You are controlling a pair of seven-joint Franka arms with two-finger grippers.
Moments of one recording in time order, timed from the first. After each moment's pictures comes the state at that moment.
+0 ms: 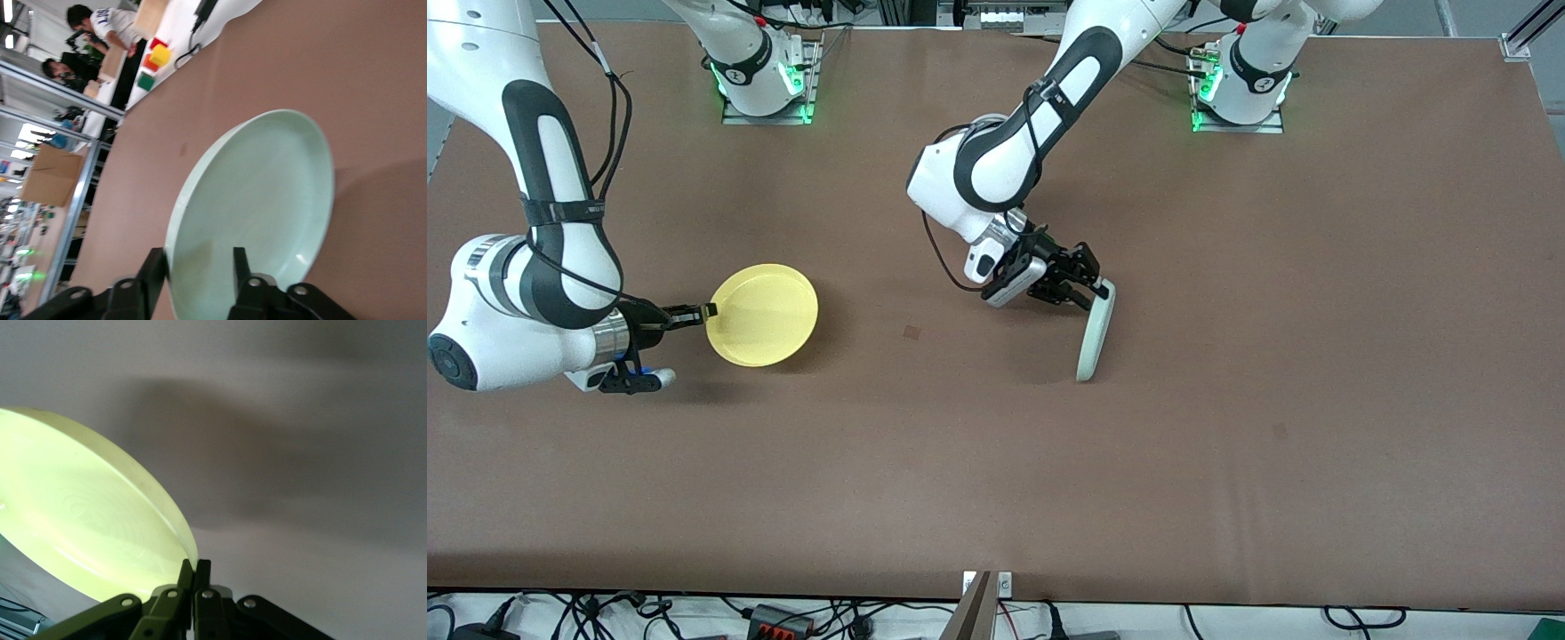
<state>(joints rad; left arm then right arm) -0.92 0.82 -0.02 -1.34 0.85 1.57 -1.19 -0.07 0.60 0.04 -1.52 0.25 1.61 -0.16</state>
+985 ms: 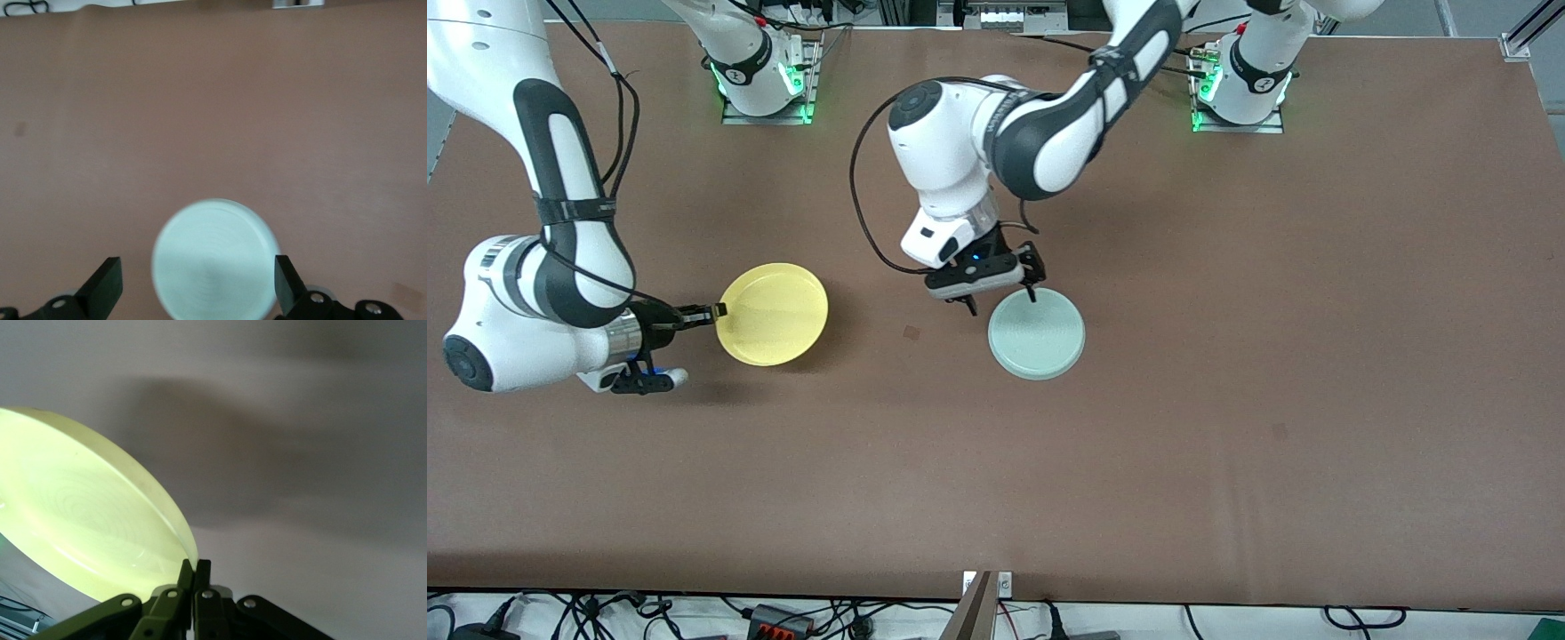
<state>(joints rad) -0.80 0.72 -0.01 -1.13 0.45 1.81 -1.03 -0.02 0.60 0.04 -1.52 0.28 1.62 -0.11</state>
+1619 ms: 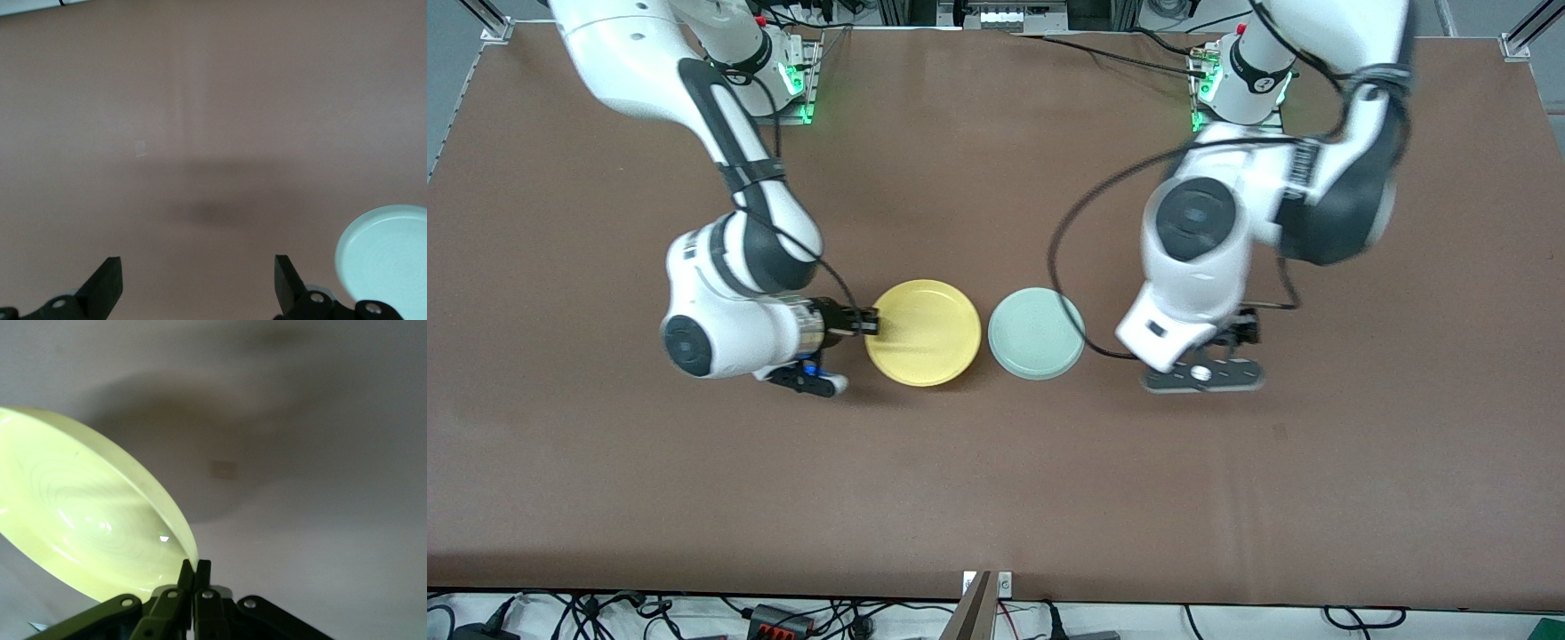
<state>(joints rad) -0.38 0.58 -0.01 -1.14 0.22 1.63 -0.39 0.35 0.70 0.05 -1.38 0.47 1.79 0.47</state>
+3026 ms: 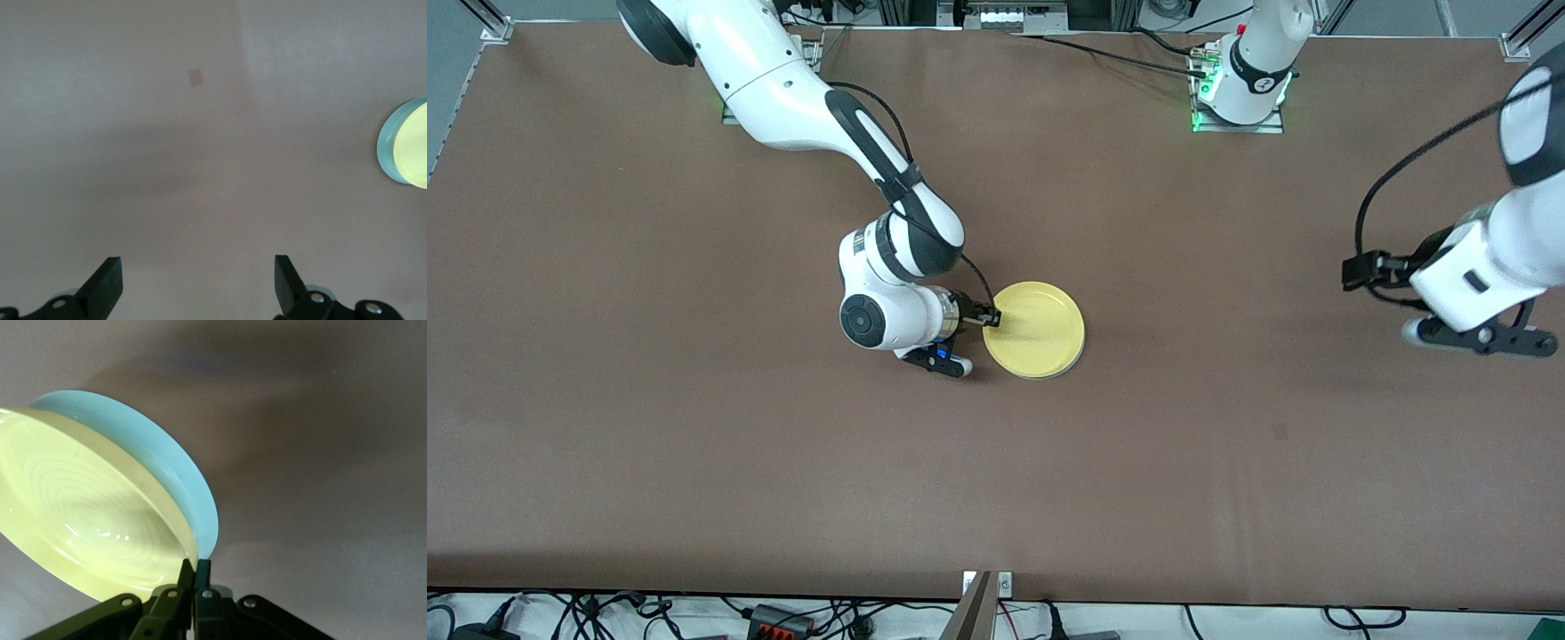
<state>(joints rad) -0.06 0.27 -0.01 -1.34 0.04 1.48 0.04 0.57 0.88 0.05 -1.35 0.61 2.09 0.55</state>
